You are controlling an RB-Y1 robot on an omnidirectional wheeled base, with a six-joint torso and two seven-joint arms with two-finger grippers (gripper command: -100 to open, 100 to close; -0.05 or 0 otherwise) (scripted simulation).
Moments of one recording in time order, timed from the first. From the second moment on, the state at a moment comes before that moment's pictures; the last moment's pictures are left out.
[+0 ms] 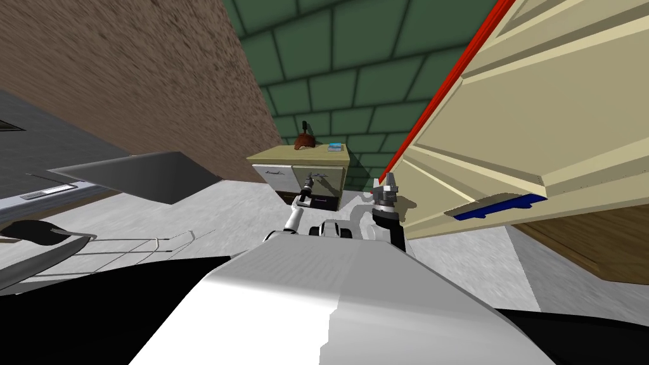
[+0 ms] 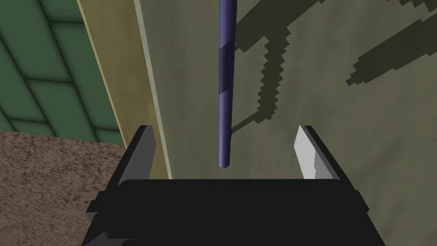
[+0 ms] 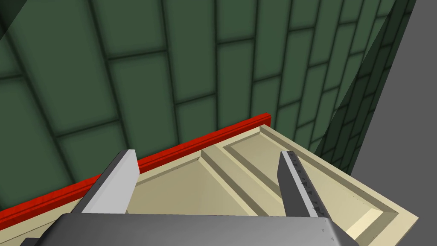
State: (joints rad) left arm -0.32 0.01 0.11 -1.14 -0.31 -0.33 0.29; right arm 0.50 -0.01 0.07 -2.22 -0.05 -0.43 0.02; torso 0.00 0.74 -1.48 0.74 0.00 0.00
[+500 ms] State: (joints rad) left arm -0.33 0.01 0.11 -1.16 -0.32 -0.30 0.30; right arm 0.50 -0.01 0.07 -2.22 -0.05 -0.43 0.02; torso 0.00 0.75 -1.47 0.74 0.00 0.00
